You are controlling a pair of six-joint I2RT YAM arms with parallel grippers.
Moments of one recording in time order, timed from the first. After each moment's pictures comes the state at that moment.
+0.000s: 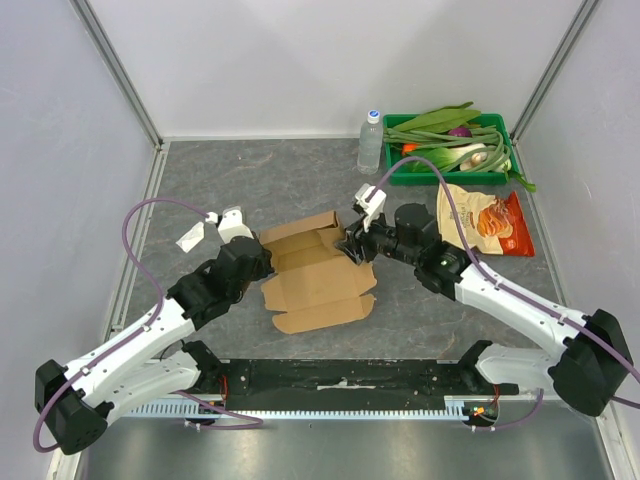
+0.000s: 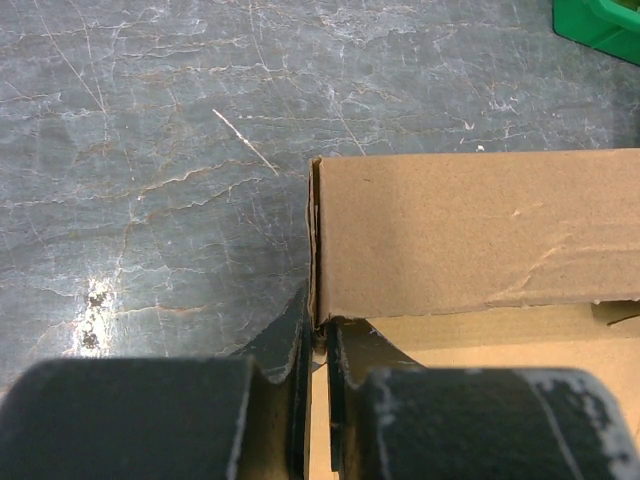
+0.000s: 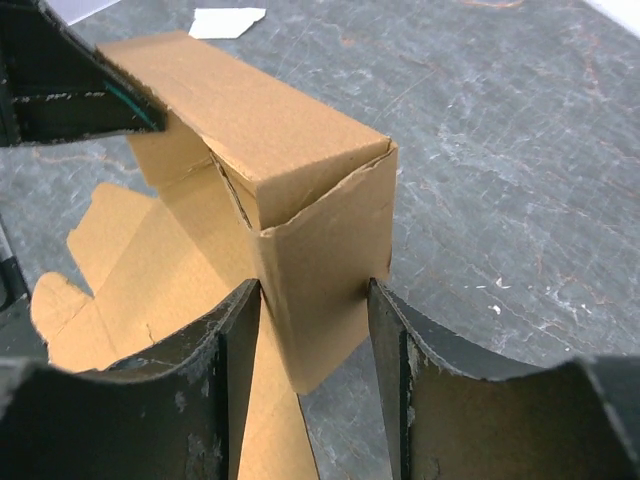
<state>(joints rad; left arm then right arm) -0.76 0.86 0.69 -0.43 -0.51 -0.74 0.72 1.18 0.84 0.04 -0.26 -0.02</state>
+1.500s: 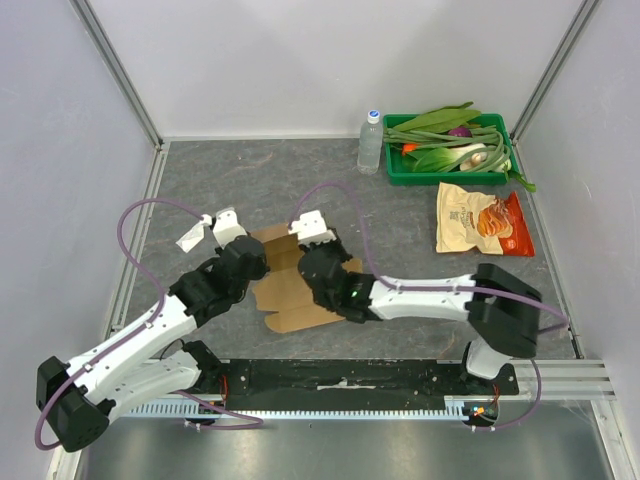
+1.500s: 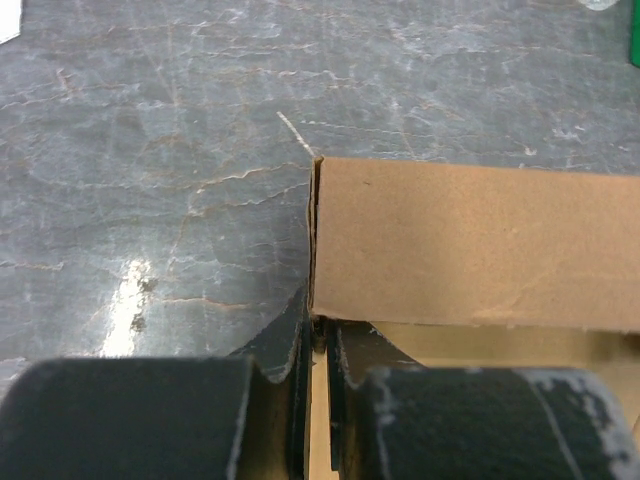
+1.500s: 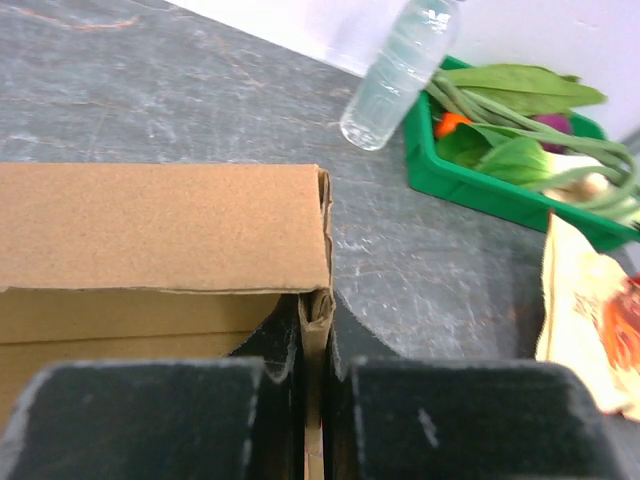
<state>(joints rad) -0.75 0.88 0.71 -0.50 -0.61 -0.79 1.18 1.63 1.01 0.34 1.10 -0.06</state>
